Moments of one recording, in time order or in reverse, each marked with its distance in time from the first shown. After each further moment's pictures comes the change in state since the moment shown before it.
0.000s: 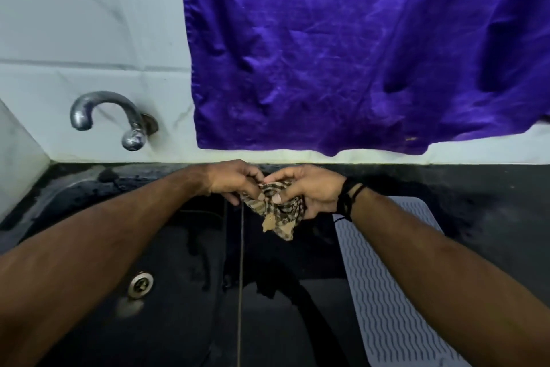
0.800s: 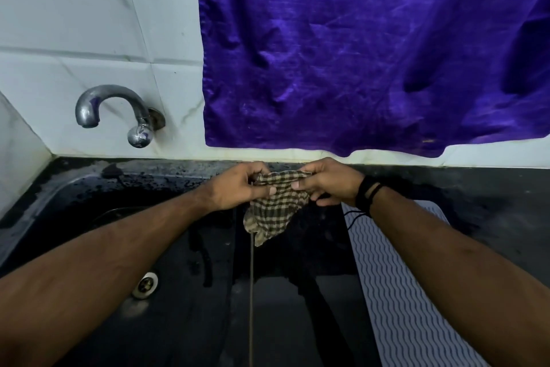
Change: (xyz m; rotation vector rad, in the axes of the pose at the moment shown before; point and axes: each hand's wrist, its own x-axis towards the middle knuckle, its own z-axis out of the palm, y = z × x) left_hand 0.006 -0.036 0.010 -0.030 0.284 0.350; right_hand 0.038 0.006 -0.030 -0.225 0.160 -0.030
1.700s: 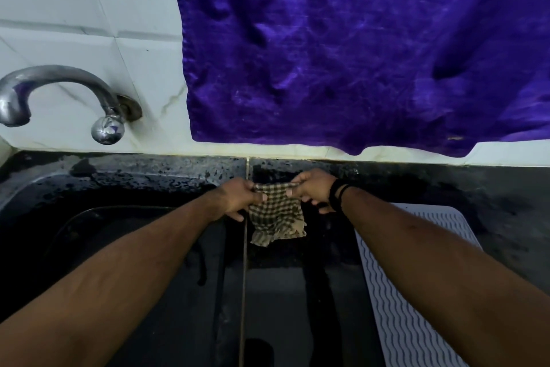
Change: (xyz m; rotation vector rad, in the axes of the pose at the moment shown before) left_hand 0.075 -0.077 0.030 -0.070 -0.089 -0.575; right_hand 0.117 0.054 -0.004 -0.153 0.025 0.257
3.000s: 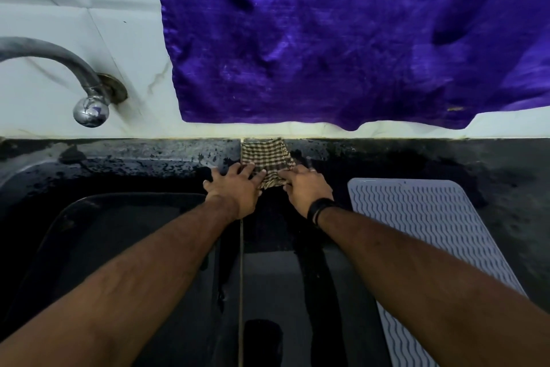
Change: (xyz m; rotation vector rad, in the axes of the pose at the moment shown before) left_hand 0.009 -0.017 0.042 1.015 0.139 0.038; right_hand 0.019 0.054 0.066 -0.653 0.452 -0.320
